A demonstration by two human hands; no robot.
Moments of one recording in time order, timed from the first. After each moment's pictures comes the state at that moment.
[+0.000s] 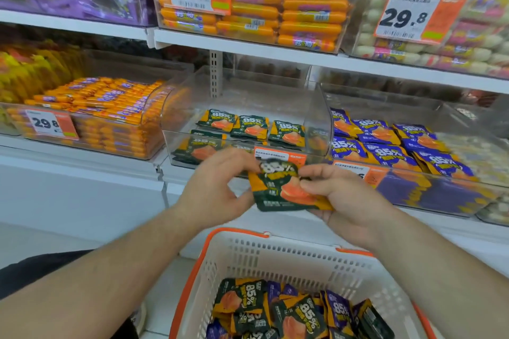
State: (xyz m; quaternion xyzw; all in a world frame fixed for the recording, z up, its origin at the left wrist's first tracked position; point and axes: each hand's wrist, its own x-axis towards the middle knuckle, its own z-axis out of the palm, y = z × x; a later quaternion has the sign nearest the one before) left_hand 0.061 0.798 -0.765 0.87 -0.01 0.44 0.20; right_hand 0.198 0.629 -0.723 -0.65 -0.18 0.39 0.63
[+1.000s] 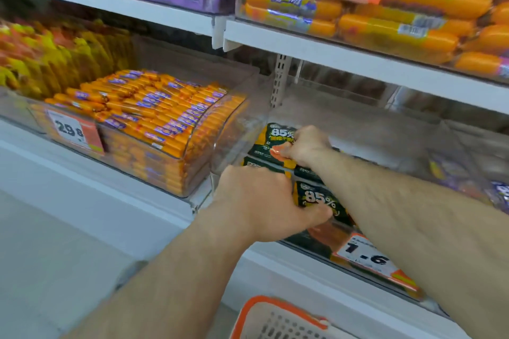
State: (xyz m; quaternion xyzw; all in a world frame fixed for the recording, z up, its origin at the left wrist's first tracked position) left_hand 0.102 0.903 -0.723 0.94 0.34 0.08 0.02; right_hand 0.286 0.967 -0.754 -0.90 -0.39 0.10 0.15
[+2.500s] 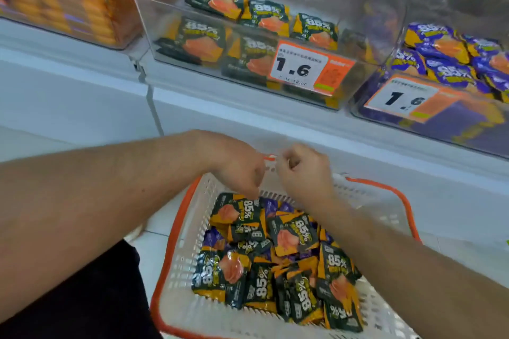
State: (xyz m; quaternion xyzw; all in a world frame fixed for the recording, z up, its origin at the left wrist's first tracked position) left_hand 0.095 0.799 -0.834 0.93 0.04 -0.35 0.13; right_hand 0.201 0.665 -0.910 -0.83 -0.43 -0.01 0.35
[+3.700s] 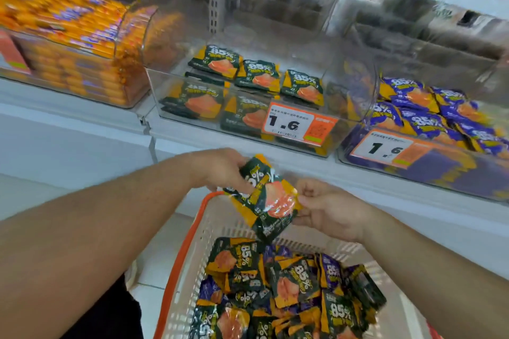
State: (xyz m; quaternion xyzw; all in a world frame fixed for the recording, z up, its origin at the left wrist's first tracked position) left_hand 0.104 0.852 -0.824 0.86 0.25 -0.18 0.40; right_hand 0.245 0.651 -0.846 -0.59 -0.20 0.59 0.52
